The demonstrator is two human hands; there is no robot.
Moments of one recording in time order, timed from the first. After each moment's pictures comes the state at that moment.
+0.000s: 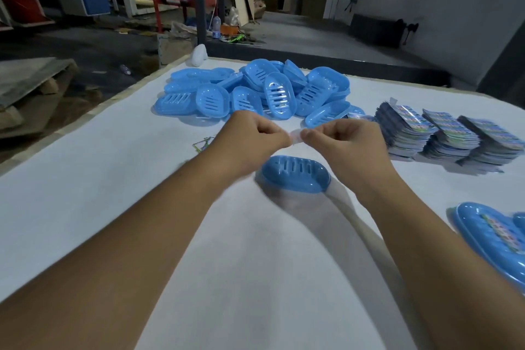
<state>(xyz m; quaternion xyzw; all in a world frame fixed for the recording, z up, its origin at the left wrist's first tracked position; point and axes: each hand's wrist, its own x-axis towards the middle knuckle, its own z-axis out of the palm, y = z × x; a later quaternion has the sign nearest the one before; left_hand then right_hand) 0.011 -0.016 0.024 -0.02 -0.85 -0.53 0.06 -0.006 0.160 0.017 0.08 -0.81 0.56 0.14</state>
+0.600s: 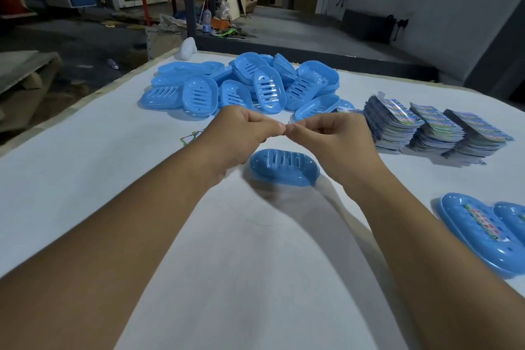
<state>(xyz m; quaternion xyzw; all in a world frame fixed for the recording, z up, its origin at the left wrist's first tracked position) 0.008 -0.010 0.025 -0.01 -0.81 -0.59 0.04 -0.003 0.163 0.016 0.14 -0.79 0.58 0.11</state>
